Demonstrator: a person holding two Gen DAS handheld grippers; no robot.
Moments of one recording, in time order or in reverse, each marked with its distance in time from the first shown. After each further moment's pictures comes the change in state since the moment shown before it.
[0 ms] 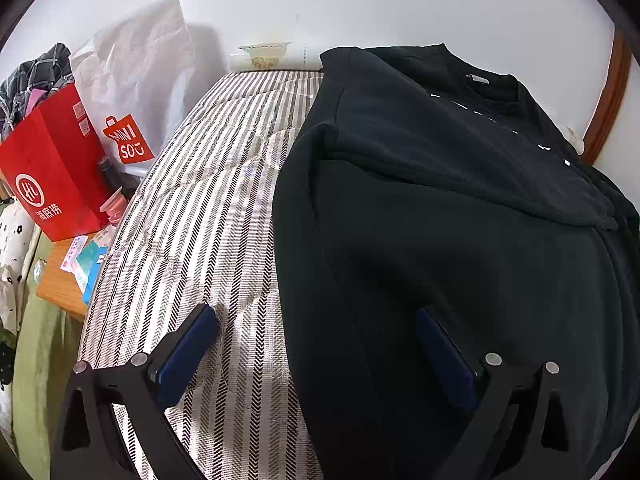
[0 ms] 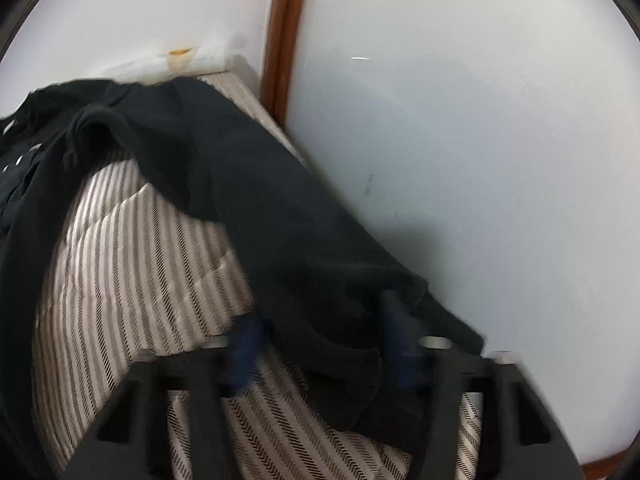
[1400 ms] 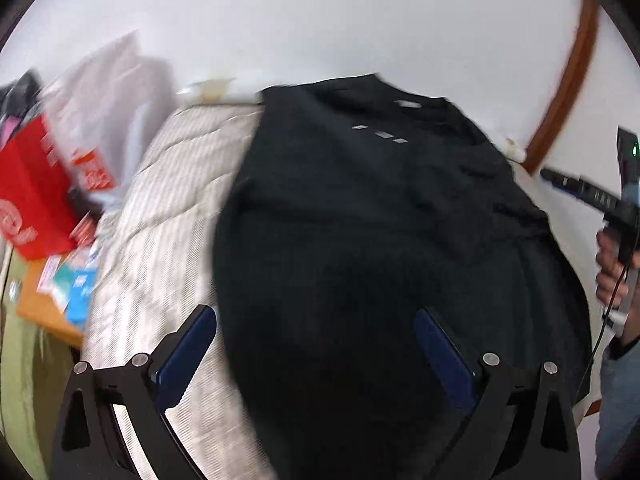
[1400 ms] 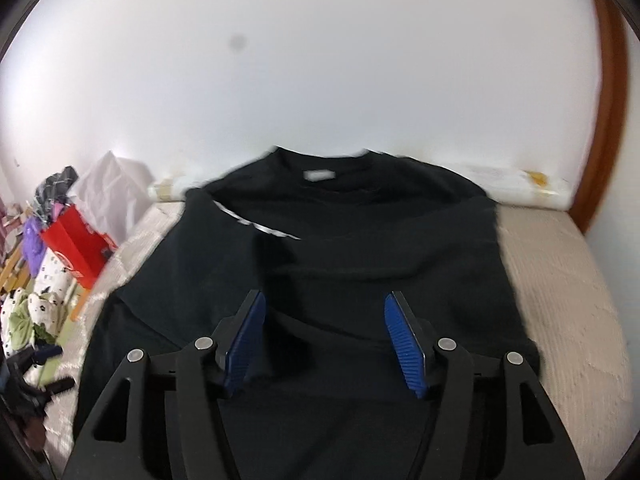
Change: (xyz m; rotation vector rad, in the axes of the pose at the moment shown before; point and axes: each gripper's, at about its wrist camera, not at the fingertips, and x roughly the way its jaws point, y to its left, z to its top) left arm -0.061 -0.044 0.031 0.061 -0.011 -0.184; right arm -0.148 0.304 0.082 -0.258 -0.153 0.644
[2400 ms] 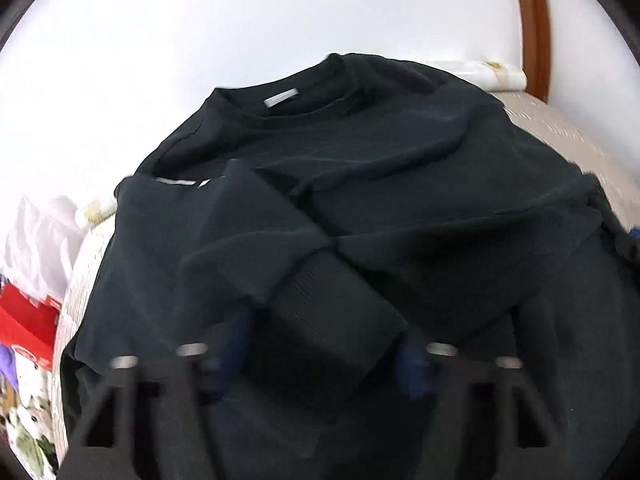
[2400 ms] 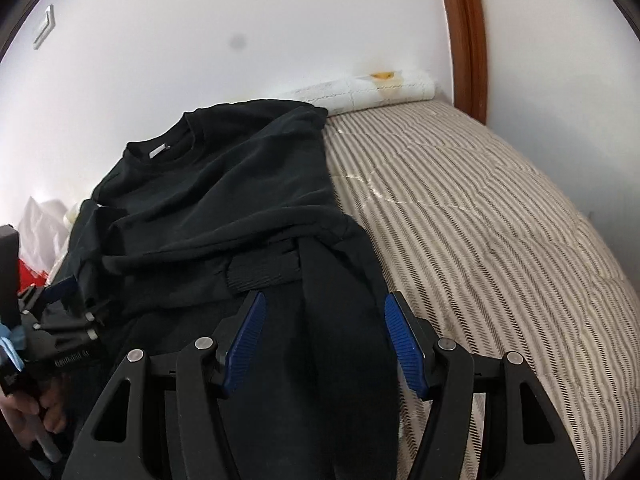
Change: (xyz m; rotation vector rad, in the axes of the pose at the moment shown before) left arm 0.139 -0.203 0.062 0.290 -0.017 0.245; right arm 0.006 -0.151 -0.103 0.284 0.009 -0.151
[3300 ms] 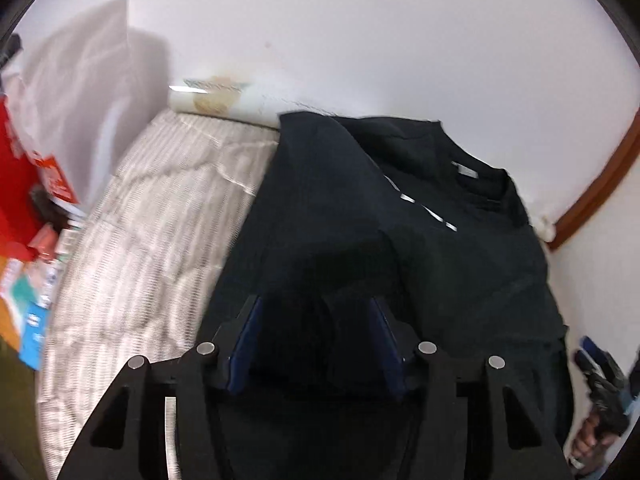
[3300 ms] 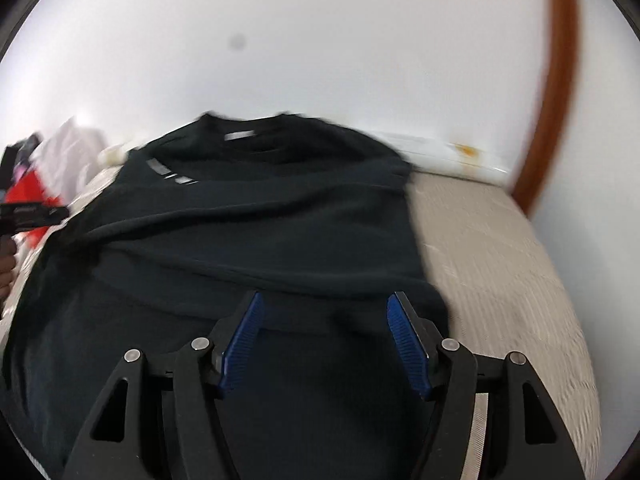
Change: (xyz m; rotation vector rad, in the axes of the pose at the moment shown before) left arm 0.006 0.254 -0.044 -0.510 0.031 -0.303; right arm -0.021 0.100 0.019 -0.362 -0.032 0.026
